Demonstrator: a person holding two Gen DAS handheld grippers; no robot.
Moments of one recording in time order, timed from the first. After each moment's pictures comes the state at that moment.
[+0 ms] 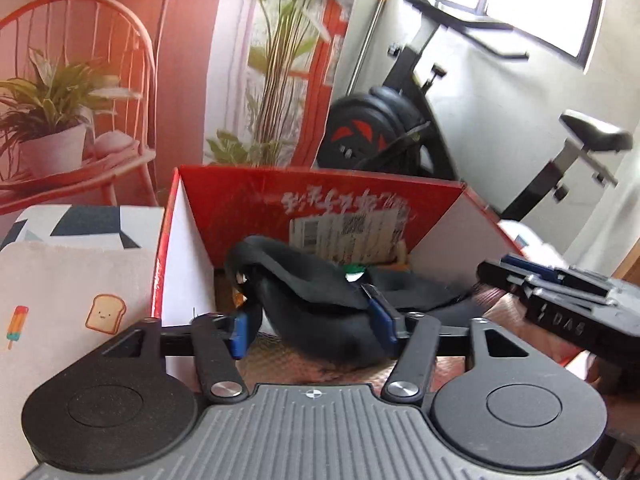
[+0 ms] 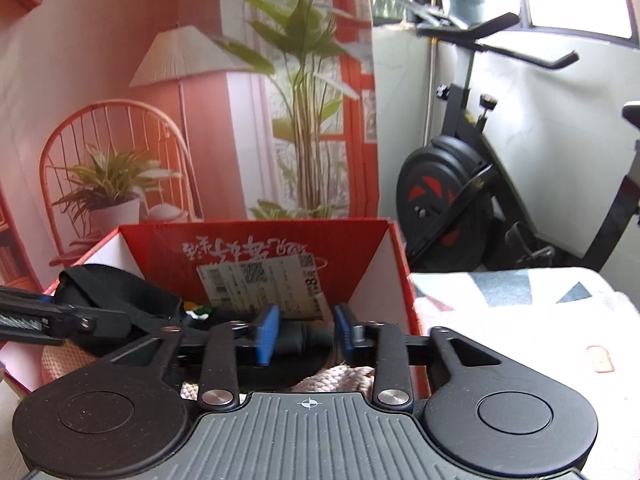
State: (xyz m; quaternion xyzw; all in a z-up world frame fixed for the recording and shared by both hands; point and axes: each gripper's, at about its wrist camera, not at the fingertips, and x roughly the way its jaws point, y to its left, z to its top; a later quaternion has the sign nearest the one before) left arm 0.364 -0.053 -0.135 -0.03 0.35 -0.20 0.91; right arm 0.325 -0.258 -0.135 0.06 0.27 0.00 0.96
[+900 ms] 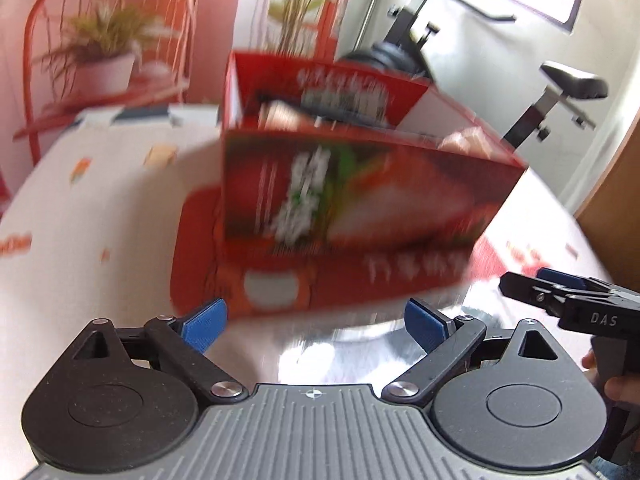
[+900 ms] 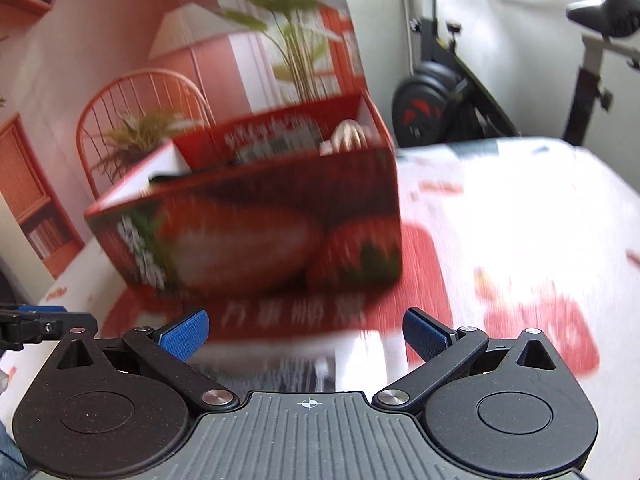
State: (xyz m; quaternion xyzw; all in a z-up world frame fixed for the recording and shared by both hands) left arm 0.210 -0.009 -0.174 -0.02 0.41 -0.18 0.89; right arm 0.144 -0.253 -0.173 0.14 0.34 0.01 0.93
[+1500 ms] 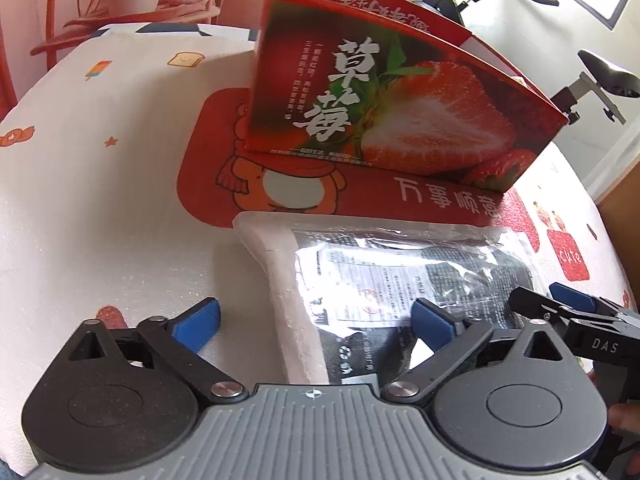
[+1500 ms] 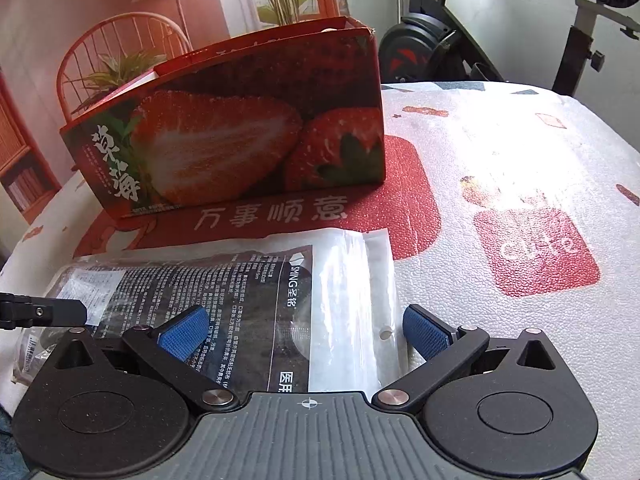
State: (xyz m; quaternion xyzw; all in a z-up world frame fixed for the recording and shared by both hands) left arm 0.196 0.002 -0.224 -0.06 0.47 -0.15 0.87; right arm 0.126 -0.242 -0.212 0.12 0.41 0.00 0.91
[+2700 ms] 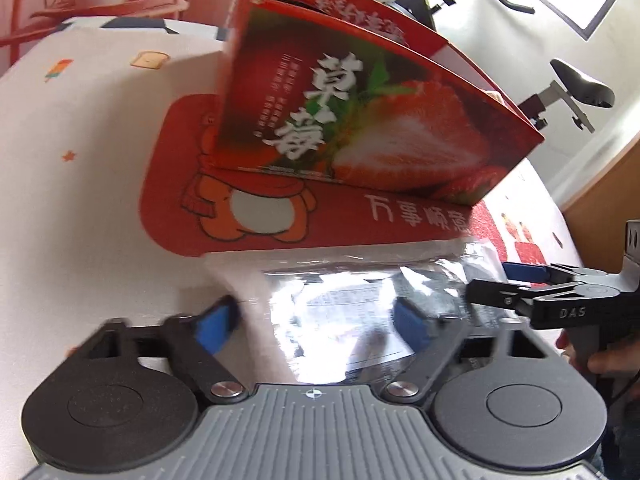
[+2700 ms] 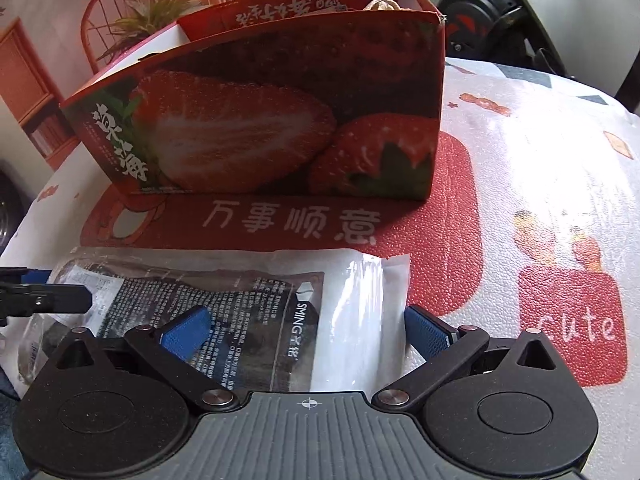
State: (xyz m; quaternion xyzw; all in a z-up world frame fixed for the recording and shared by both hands) left arm 0.213 0.004 -0.222 -0.09 0.47 -0.21 0.85; right arm 0.191 -0.252 -0.208 0.09 0.48 0.08 0.87
